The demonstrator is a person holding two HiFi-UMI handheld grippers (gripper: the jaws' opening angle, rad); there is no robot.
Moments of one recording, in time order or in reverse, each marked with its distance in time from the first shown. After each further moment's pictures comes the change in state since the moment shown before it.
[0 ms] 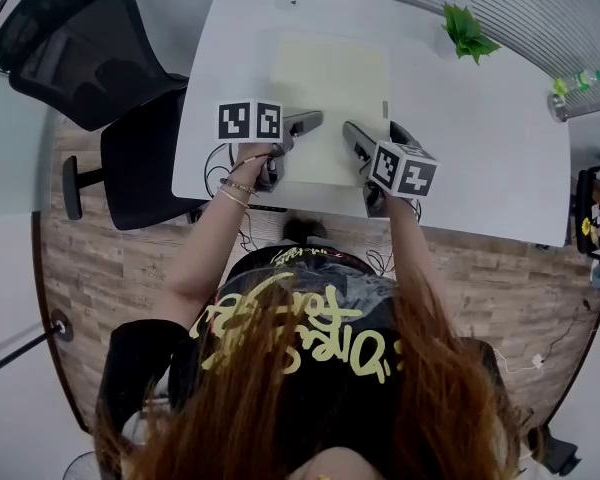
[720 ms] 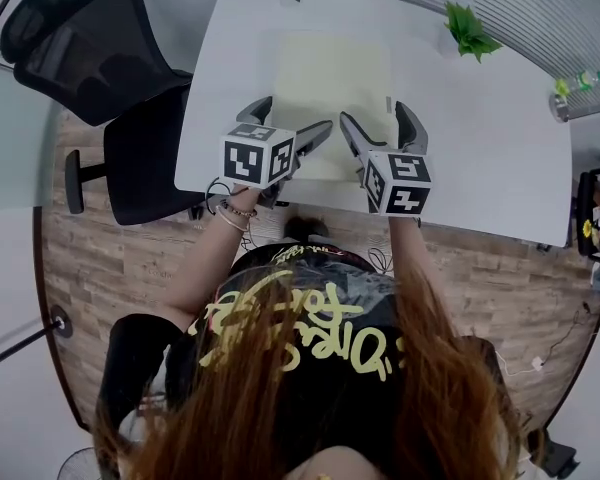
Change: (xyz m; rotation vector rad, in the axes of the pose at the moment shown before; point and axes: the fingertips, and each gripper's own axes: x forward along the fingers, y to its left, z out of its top) left arm -0.051 -0.051 0.009 0.344 -0.221 0.060; right arm -0.039 0.045 0.049 -0.311 -0.244 -0.018
